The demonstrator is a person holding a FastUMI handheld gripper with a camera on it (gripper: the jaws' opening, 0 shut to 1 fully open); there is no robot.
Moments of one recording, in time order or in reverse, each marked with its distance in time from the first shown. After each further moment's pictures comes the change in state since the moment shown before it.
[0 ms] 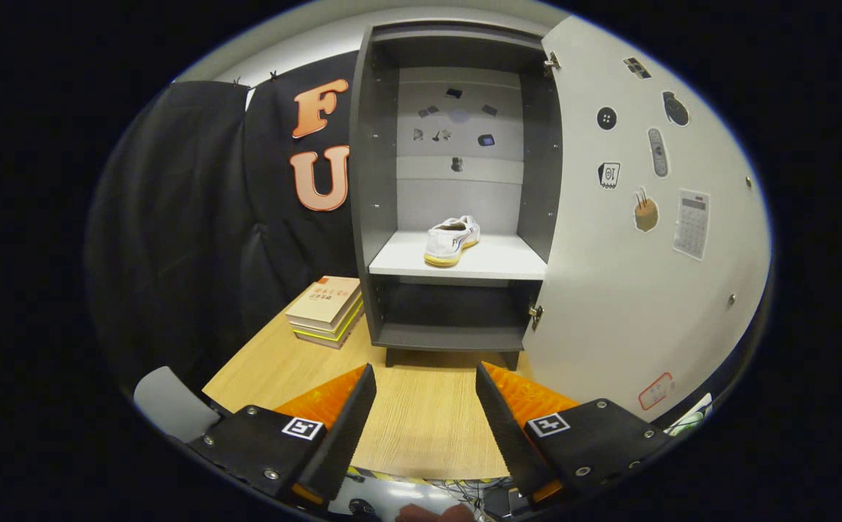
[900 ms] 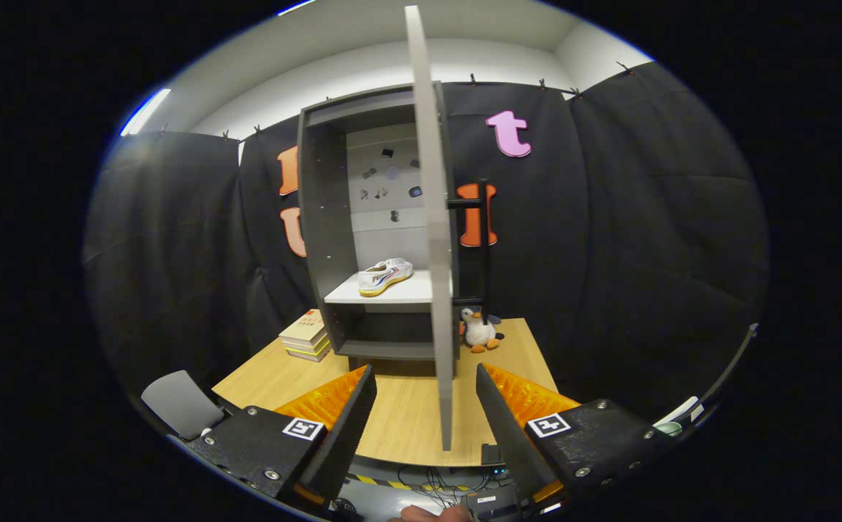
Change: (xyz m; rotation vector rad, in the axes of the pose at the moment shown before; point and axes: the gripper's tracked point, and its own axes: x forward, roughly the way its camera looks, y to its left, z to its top) arm -0.147 -0.223 0.000 0.109 -0.146 -0.030
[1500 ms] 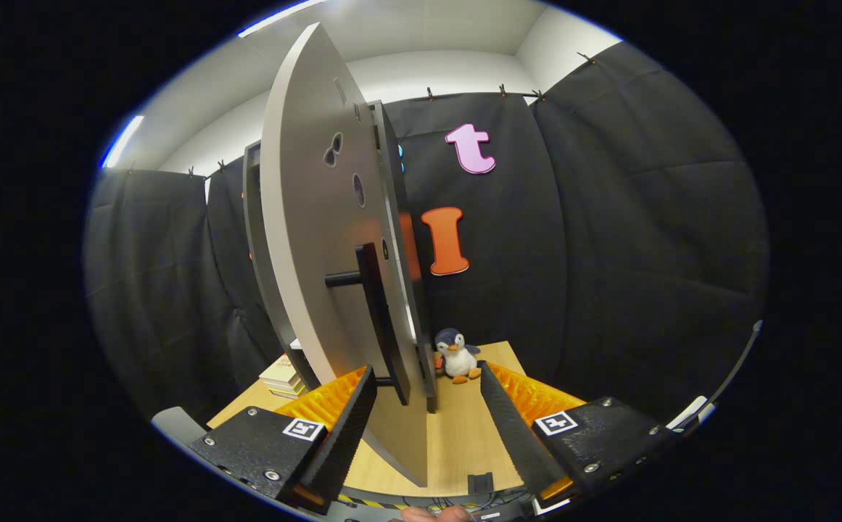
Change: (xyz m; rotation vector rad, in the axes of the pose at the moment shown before) arm 0.054 -0.045 0.054 0.088 -0.078 -0.040
